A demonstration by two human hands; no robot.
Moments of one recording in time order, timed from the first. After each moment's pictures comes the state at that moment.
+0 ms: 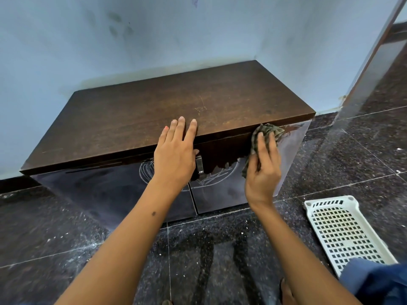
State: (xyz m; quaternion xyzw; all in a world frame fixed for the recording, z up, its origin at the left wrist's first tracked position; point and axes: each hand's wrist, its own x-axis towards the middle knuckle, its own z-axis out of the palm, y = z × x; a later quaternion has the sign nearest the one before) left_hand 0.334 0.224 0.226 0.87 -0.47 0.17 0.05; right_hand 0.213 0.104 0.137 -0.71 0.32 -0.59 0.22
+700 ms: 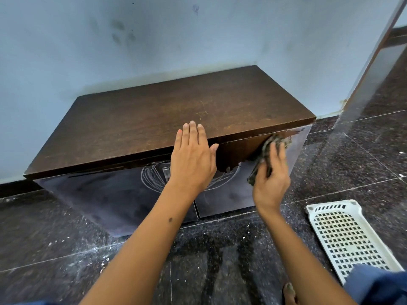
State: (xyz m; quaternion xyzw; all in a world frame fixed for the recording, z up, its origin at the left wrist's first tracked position) left_hand 0.307 0.207 0.235 0.88 -0.45 0.12 0.05; right_hand 0.200 0.103 0.139 -0.67 0.39 -0.55 0.31
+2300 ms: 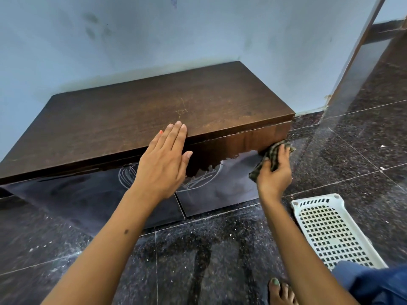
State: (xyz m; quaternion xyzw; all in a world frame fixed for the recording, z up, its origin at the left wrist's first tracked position) left_hand 0.315 0.225 0.234 0.83 -0.54 0.13 0.06; right_hand 0.179 0.057 0.131 -0.56 0.52 -0.49 0.42
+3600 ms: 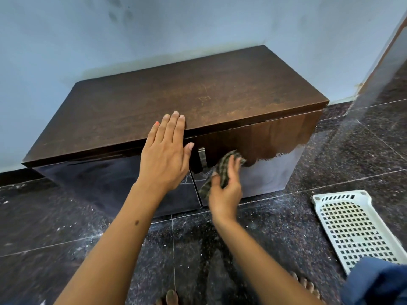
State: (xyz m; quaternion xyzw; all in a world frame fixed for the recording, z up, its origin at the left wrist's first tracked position) left_hand 0.338 0.253 0.226 0.86 -0.48 0.16 0.05; right_hand 0.245 0.194 0.121 -0.58 0.41 -0.40 0.58
